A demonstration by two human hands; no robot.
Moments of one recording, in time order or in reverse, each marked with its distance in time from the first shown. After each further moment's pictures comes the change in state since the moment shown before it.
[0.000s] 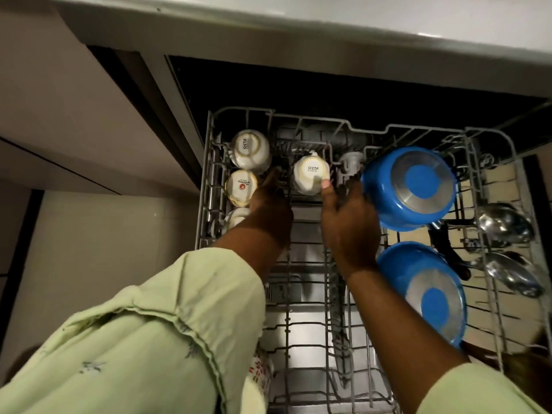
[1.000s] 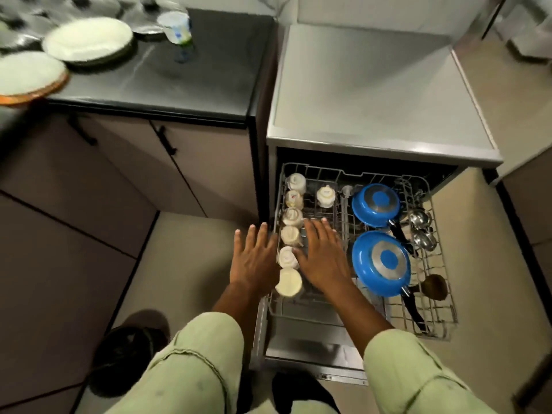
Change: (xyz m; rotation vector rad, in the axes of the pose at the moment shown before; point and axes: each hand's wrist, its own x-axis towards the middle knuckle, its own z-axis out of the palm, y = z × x) left_hand -0.368 0.077 0.055 -0.735 0.471 -0.464; right_hand -0.237 -0.082 -0.201 -0.169 -0.361 -0.513
